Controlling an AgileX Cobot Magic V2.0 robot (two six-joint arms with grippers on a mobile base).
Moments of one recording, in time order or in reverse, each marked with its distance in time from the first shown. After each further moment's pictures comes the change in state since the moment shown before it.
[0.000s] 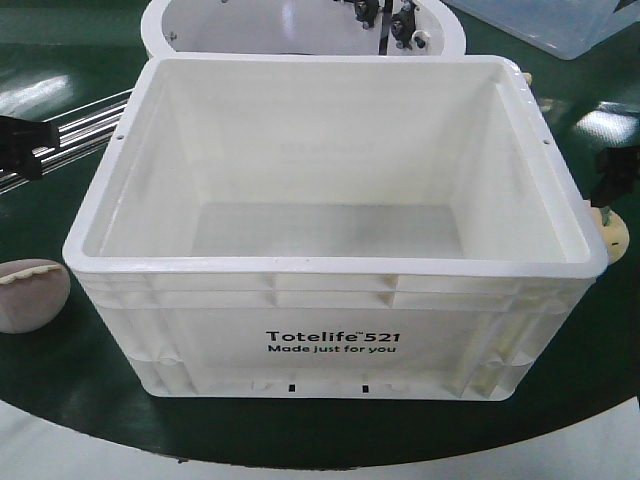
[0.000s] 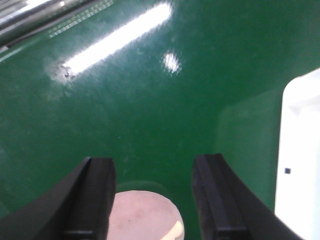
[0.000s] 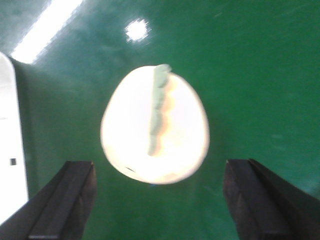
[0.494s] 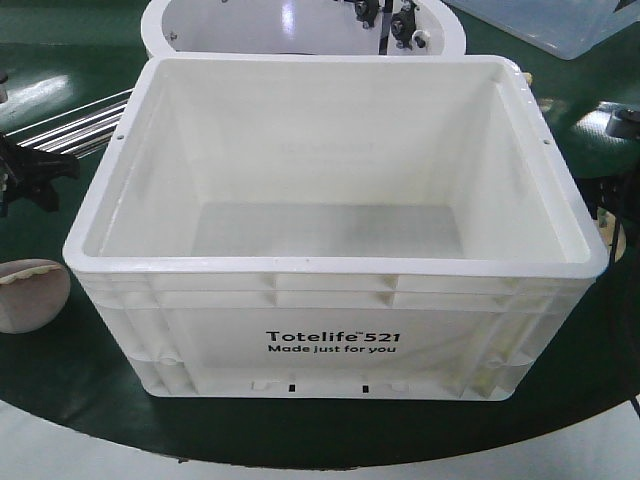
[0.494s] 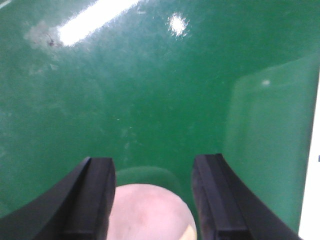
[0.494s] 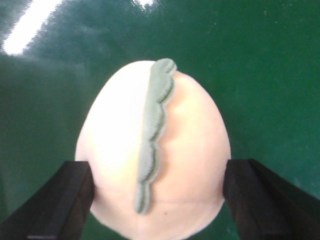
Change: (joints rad) left arm 0.000 0.116 0.011 -0.001 0.000 0.008; right arm 0.000 0.180 -0.003 0.029 -0.073 -0.024
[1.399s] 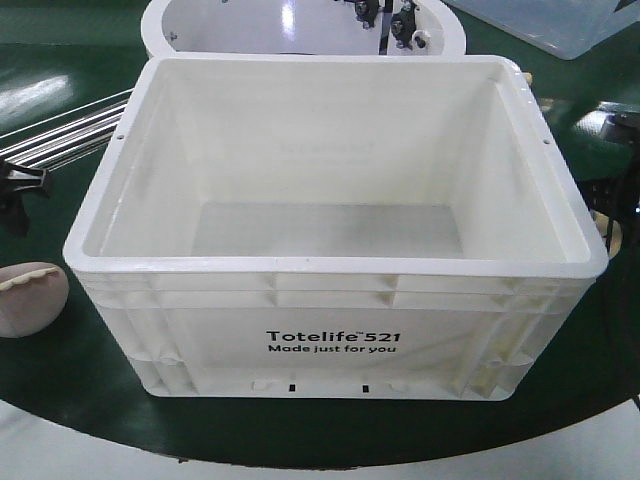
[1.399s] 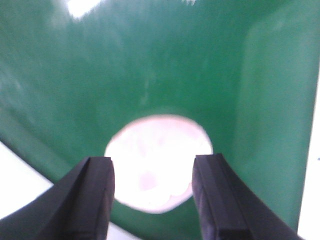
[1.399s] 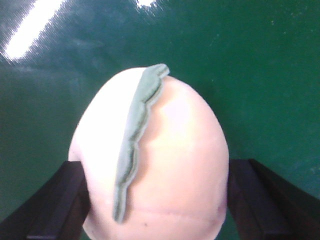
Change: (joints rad) left arm 0.000 -0.067 -0.058 0.013 0.315 0.088; right arm 0.000 0.034 -0.002 0.015 -0.046 -0.001
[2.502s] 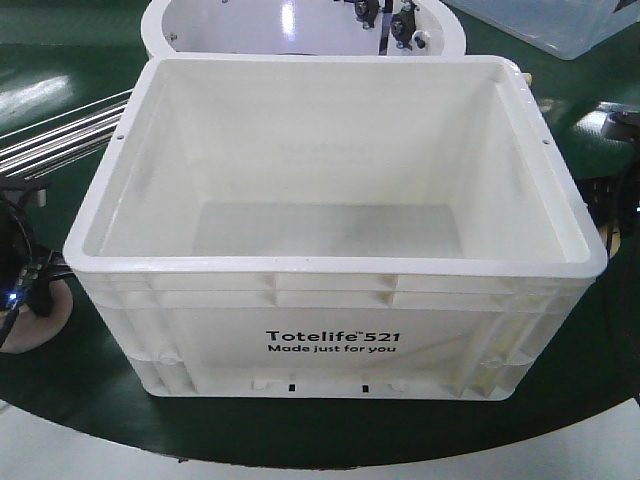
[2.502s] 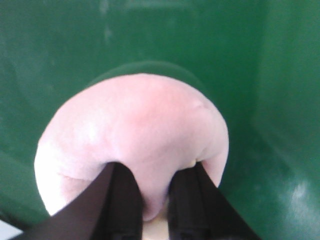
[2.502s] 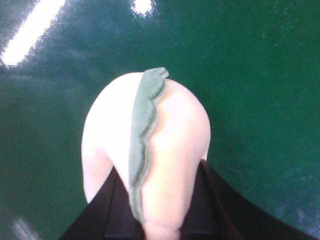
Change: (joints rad) left arm 0.000 0.149 0.244 -0.007 -0.219 0.034; right arm 0.000 0.001 0.000 -0.014 -0.027 0.000
